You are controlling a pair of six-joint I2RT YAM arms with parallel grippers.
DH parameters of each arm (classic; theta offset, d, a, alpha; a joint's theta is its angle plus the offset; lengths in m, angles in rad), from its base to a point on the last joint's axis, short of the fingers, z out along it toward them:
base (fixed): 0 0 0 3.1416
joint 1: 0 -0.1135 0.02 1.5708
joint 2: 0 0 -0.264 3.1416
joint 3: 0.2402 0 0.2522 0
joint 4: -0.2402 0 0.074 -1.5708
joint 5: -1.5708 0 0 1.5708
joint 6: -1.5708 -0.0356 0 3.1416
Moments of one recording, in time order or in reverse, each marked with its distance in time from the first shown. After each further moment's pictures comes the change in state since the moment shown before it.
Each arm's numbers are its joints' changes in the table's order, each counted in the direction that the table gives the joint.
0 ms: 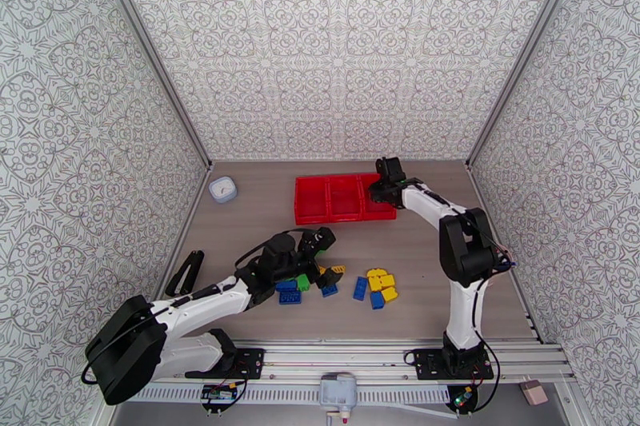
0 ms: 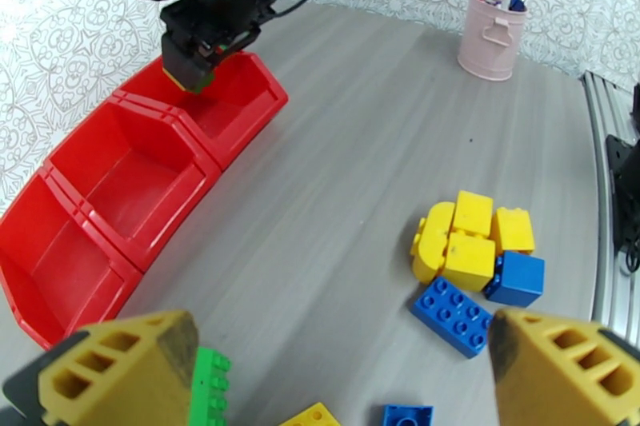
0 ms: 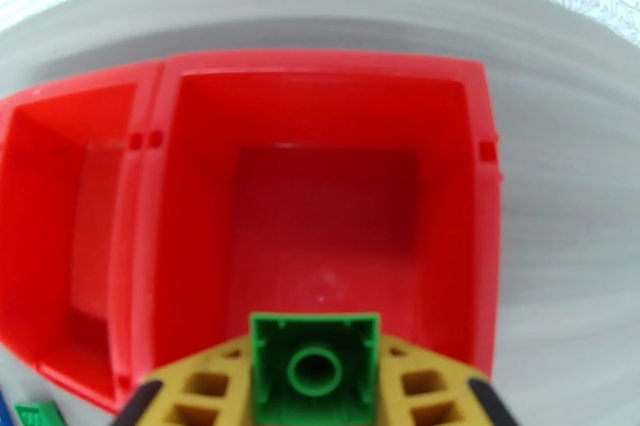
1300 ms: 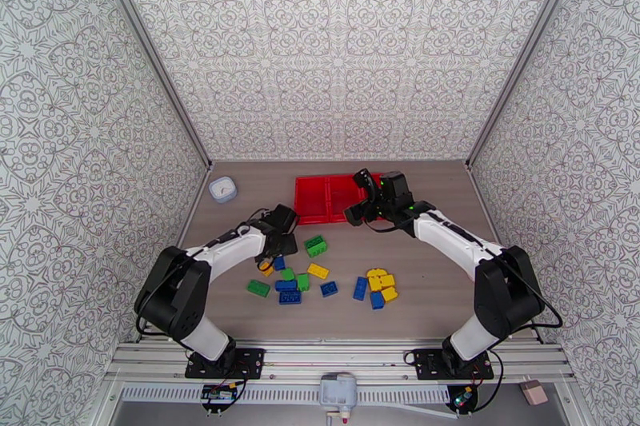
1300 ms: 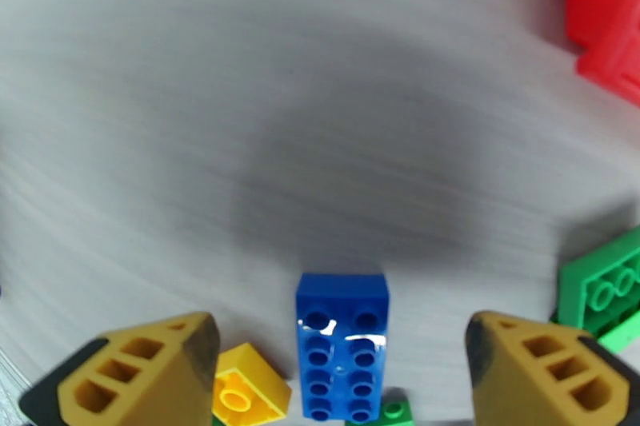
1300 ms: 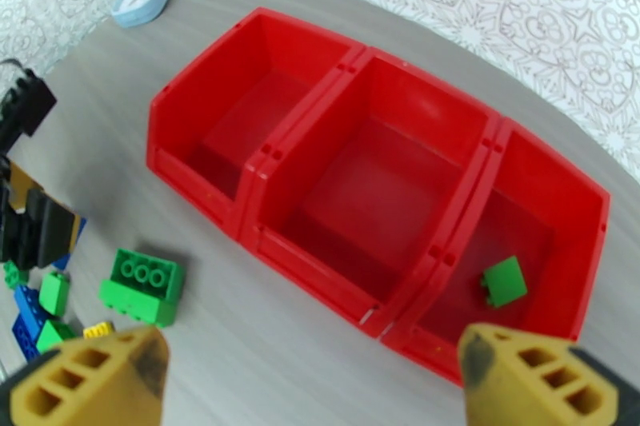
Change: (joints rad) left arm -0.298 0.404 0.434 -0.969 0.532 0.842; right arm -0.138 -0.438 -0.396 0.180 0.285 0.303
